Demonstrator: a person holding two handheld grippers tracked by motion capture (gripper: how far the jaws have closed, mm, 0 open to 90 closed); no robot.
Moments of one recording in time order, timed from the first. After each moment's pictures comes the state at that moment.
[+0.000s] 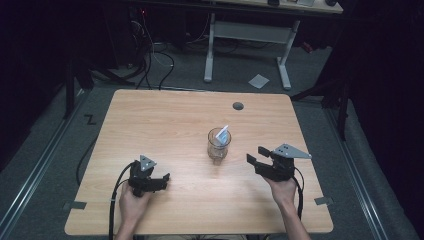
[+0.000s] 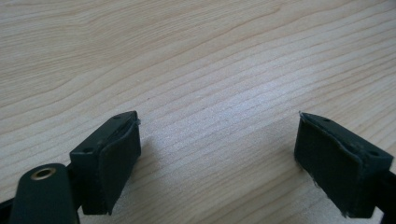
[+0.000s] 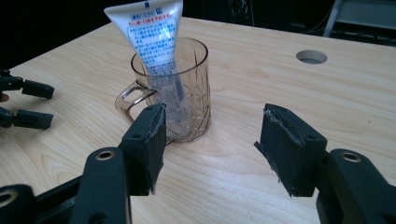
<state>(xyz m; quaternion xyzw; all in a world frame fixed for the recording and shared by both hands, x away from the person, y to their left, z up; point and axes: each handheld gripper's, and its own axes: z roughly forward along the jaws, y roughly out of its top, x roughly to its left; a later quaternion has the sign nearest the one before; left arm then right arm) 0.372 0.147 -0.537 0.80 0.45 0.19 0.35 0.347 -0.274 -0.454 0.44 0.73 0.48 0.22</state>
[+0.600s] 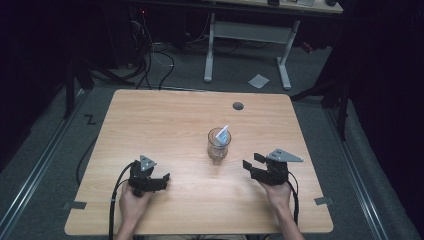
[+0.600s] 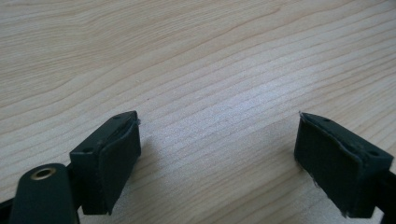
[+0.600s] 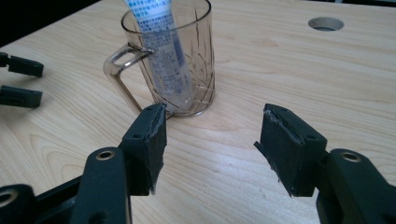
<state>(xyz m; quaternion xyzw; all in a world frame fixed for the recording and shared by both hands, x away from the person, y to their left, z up) 0.372 0.146 -0.537 0.80 0.45 0.19 0.35 0.350 -0.268 -0.482 0.45 0.74 0.46 0.20</state>
